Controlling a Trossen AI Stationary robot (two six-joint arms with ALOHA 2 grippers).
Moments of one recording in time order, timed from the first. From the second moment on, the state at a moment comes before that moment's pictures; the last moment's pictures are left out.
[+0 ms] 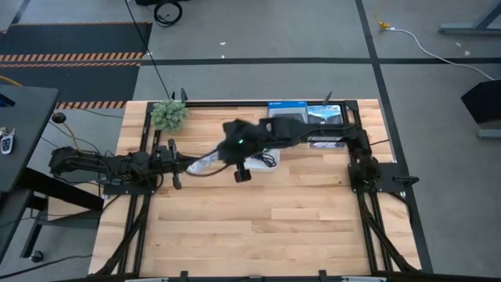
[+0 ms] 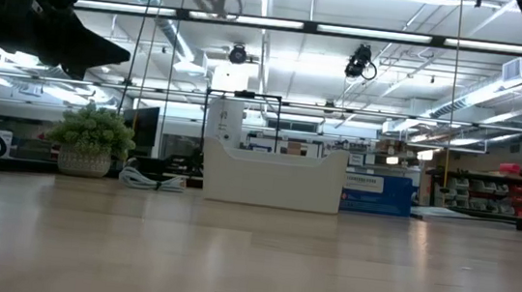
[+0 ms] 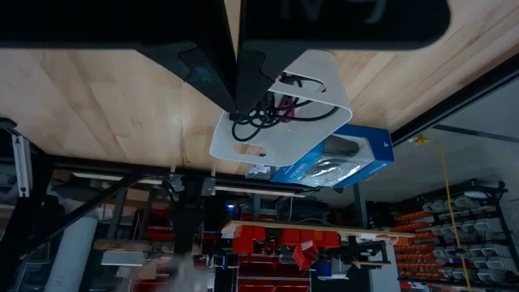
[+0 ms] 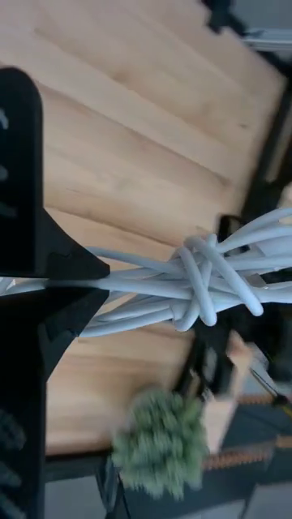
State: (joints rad) left arm -0.12 0.20 0.01 0.16 -0.38 -0.06; right arm 0.04 2.06 2.24 -0.88 0.01 -0.30
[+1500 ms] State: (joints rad) left arm -0.12 0.20 0.01 0.16 -0.38 -0.06; right arm -0.07 1.68 2.24 -0.95 0.14 -0.20
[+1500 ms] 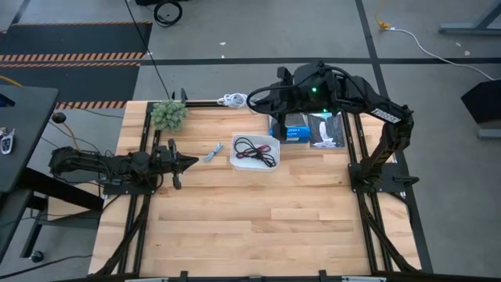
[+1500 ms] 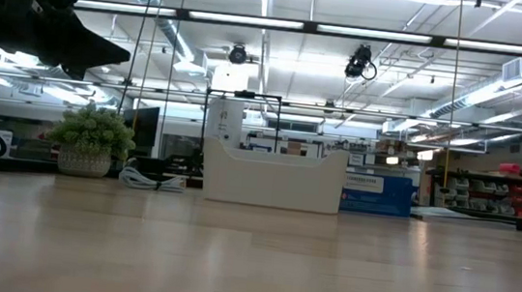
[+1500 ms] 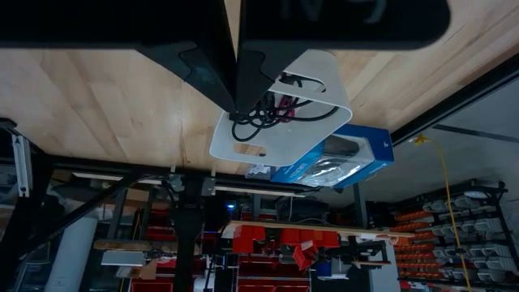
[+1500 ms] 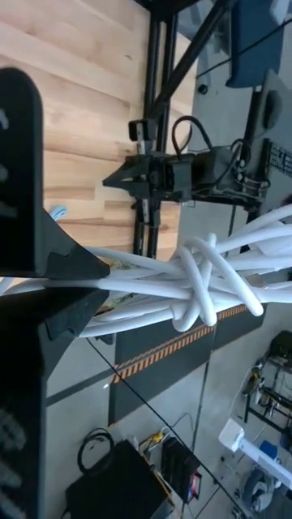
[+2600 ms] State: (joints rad) left arm -0.12 0.20 0.01 0.16 -0.38 -0.06; right arm -0.09 2.02 2.24 -1.31 0.33 -0.32
